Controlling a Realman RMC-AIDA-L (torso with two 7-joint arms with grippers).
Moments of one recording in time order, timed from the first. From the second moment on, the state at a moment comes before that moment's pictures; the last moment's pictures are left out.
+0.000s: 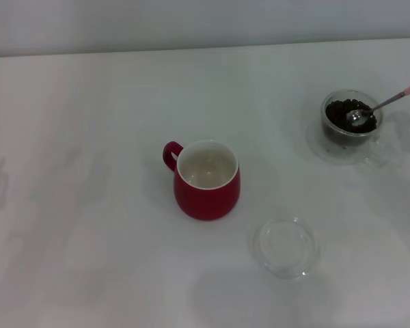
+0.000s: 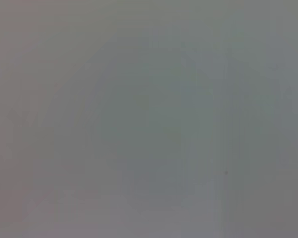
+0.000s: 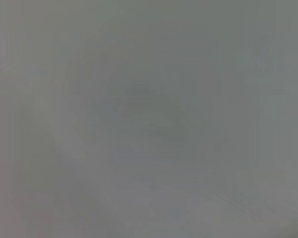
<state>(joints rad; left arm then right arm) -0.29 -2.08 -0.12 0.03 -1.47 -1.63 2.83 0.30 2.00 -0.24 -0.20 1.65 1.37 -1.91</state>
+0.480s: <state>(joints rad) -0.30 -2.08 -0.12 0.03 -1.47 -1.61 2.83 0.30 2.00 -0.25 -0.20 1.65 1.34 -1.81</state>
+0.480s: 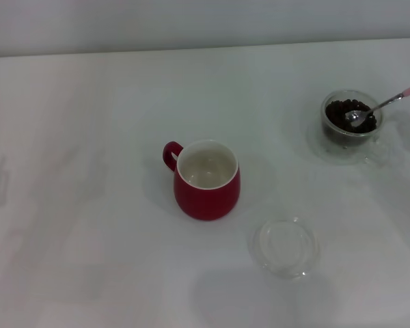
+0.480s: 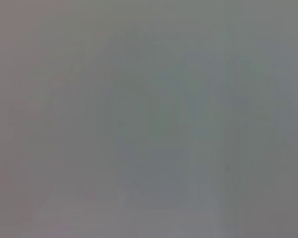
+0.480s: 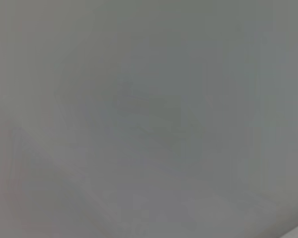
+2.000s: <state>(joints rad) -0.31 -2.08 -0.12 0.03 -1.49 -1.57 2.83 0.31 2.00 -0.27 -0.20 1.66 1.24 -1.44</state>
